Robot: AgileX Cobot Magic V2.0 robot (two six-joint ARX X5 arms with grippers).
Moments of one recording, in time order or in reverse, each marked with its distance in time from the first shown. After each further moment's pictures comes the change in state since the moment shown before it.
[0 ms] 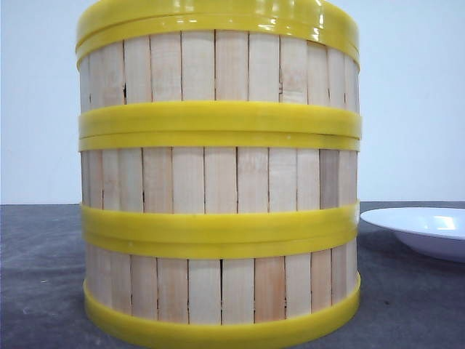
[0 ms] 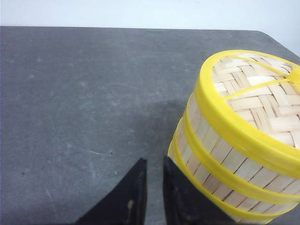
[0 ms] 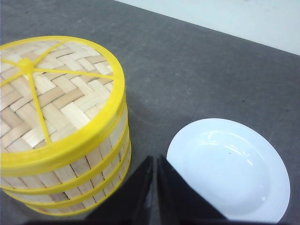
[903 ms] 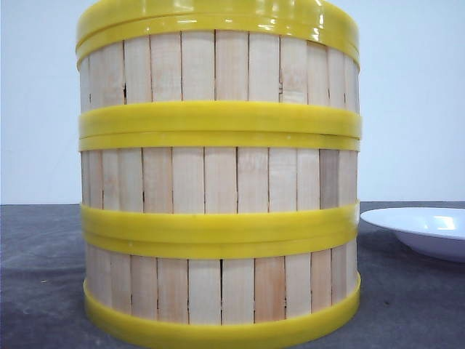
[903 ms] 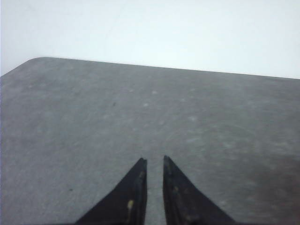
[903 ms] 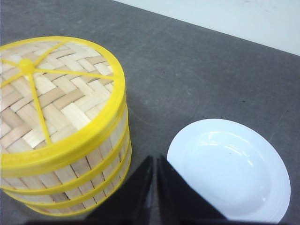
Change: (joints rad) left arm 0.362 -0.217 -0.568 0.566 -0.136 0.095; right arm 0.000 0.000 0.000 0.002 0.001 0.000
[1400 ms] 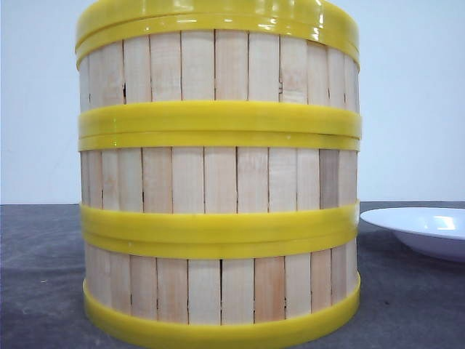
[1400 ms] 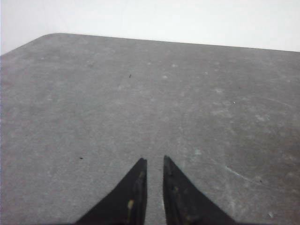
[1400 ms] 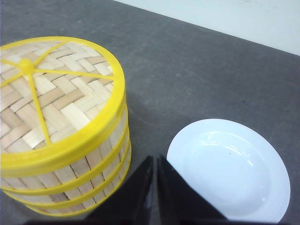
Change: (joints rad) left arm 0.050 -0.035 -0.176 0.100 0.000 0.022; right arm 0.000 0.000 0.000 0.000 0.000 0.000
